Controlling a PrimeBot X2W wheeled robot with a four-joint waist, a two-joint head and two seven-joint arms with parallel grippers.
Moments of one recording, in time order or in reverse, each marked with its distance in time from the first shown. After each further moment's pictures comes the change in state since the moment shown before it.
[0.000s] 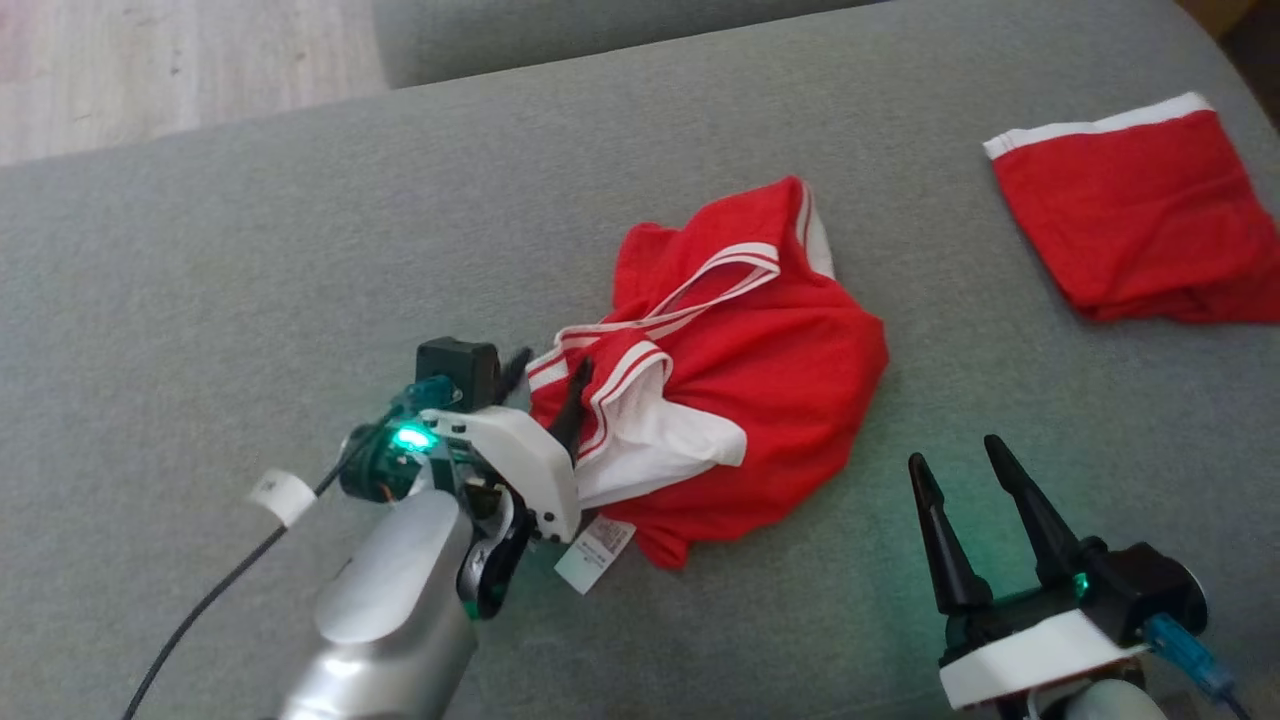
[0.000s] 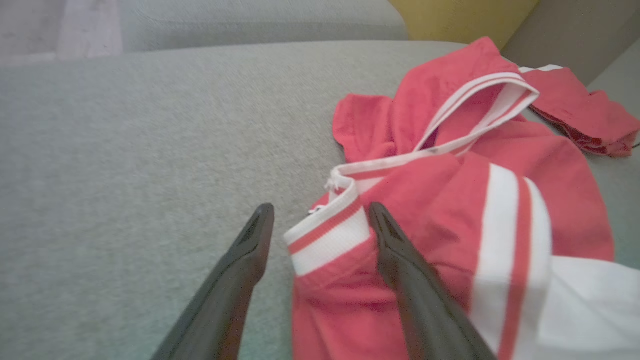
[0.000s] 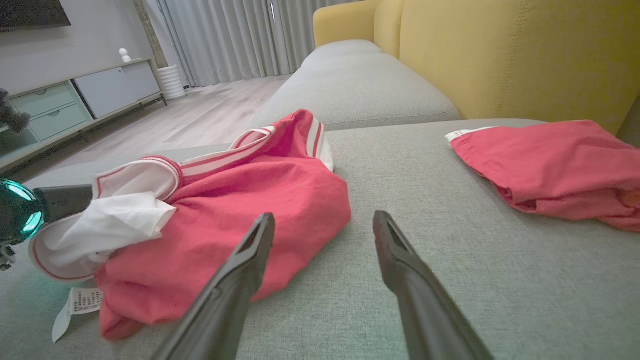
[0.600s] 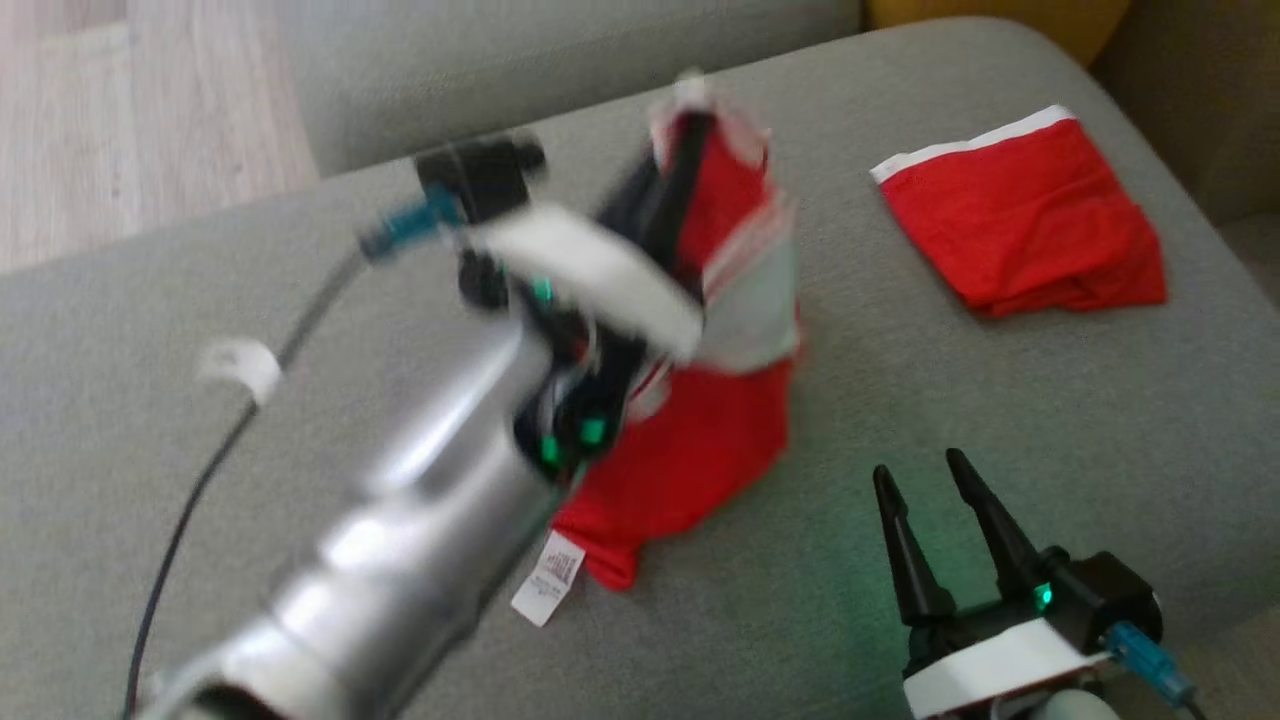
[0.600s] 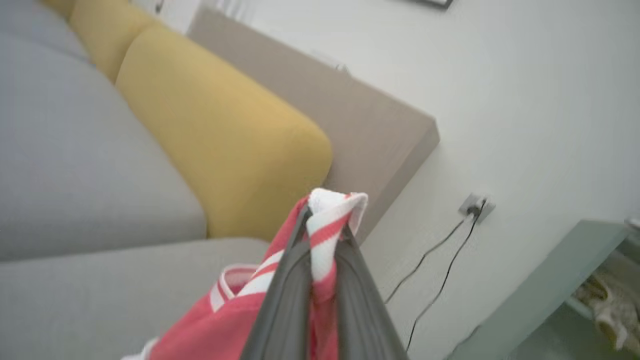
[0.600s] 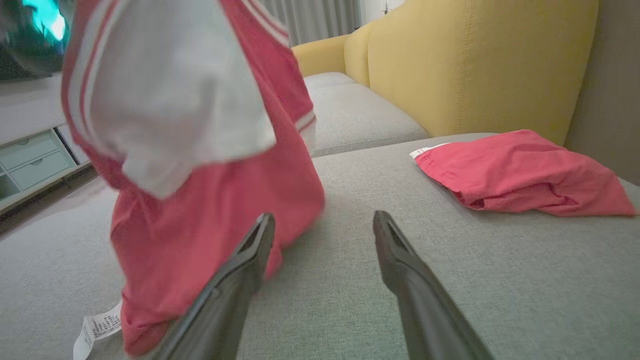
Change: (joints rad) left arm -0.254 -0.002 -0.211 -0.317 -0.589 0.047 -0.140; right arm 0.001 0.052 0.026 0.024 0.008 0.000 0.000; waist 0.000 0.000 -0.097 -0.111
